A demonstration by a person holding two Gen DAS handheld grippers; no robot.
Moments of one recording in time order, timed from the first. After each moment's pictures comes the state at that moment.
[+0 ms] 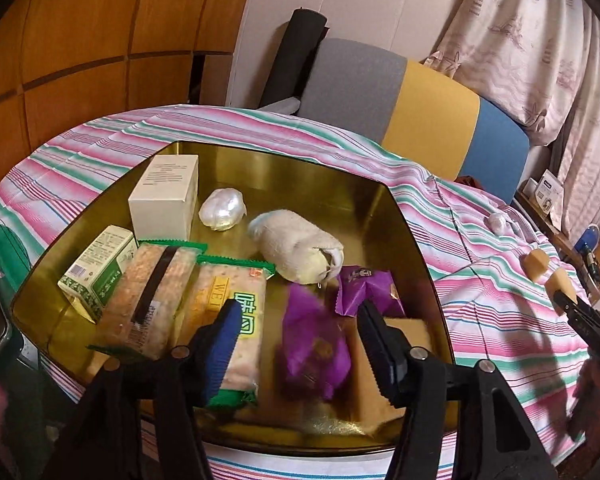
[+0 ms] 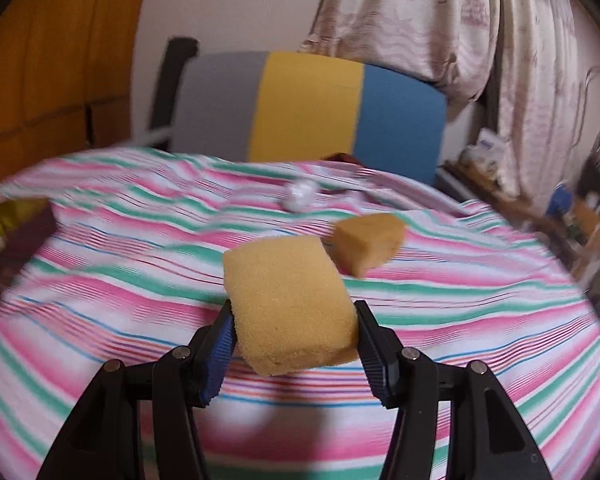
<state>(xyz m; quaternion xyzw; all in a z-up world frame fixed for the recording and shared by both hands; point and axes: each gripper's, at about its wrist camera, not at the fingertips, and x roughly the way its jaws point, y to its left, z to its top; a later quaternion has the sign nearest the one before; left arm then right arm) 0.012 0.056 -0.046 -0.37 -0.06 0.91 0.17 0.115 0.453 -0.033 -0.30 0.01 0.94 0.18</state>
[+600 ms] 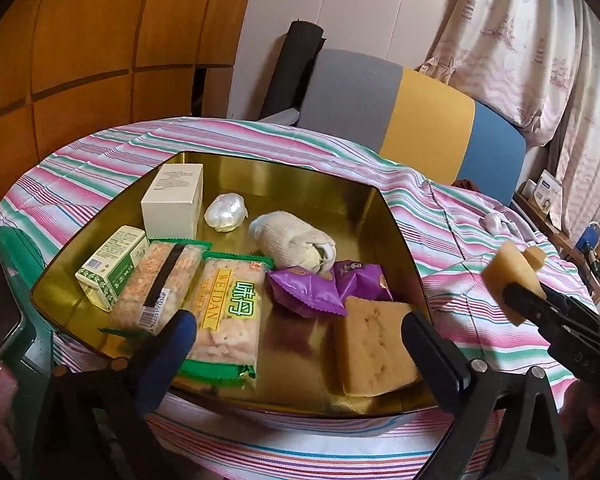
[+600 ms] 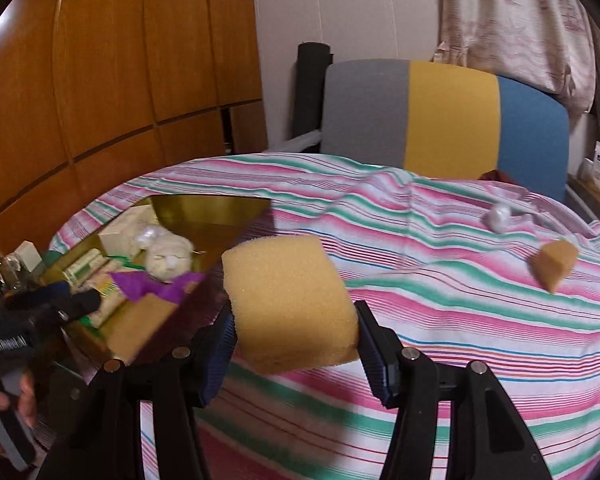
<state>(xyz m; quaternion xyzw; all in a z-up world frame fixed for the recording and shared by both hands) 0.035 0.056 -0.041 -0.34 -0.05 0.92 0.17 0.089 0.291 -0.019 -0.31 0.04 0.95 -0.03</state>
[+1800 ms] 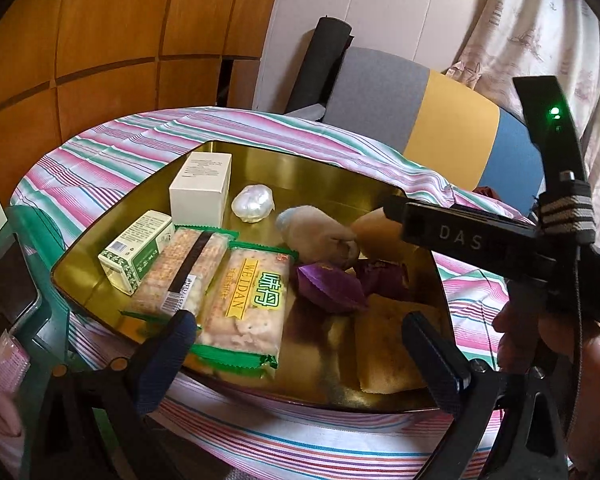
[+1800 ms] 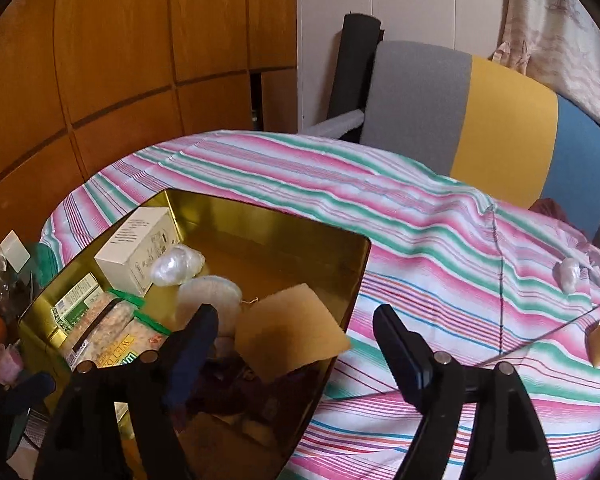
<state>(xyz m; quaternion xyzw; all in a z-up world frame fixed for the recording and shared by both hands) 0.034 0.046 -0.041 -0.36 -0.07 0.92 0.12 -0.029 0.208 -0.010 -0.36 -0.02 0.93 -0.04</state>
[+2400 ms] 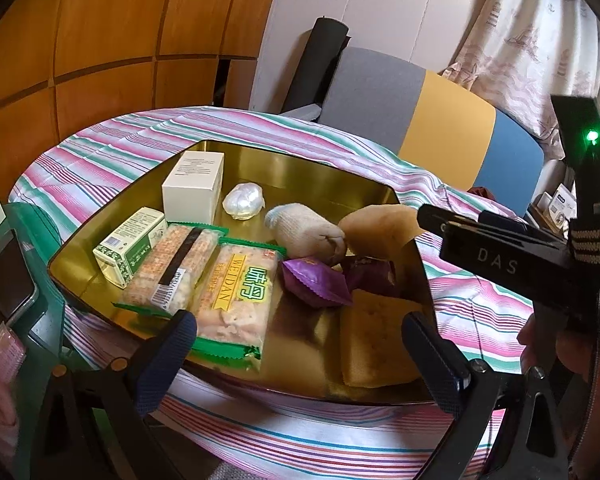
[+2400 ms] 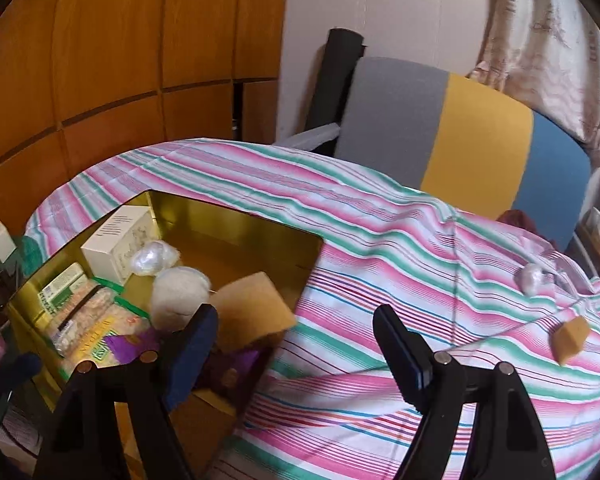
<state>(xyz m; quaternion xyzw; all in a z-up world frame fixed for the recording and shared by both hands) 0.042 0.053 -0.037 -0.36 -0.08 0.92 0.13 -0.003 0.228 0.000 -0.34 -0.04 0.94 0.00</state>
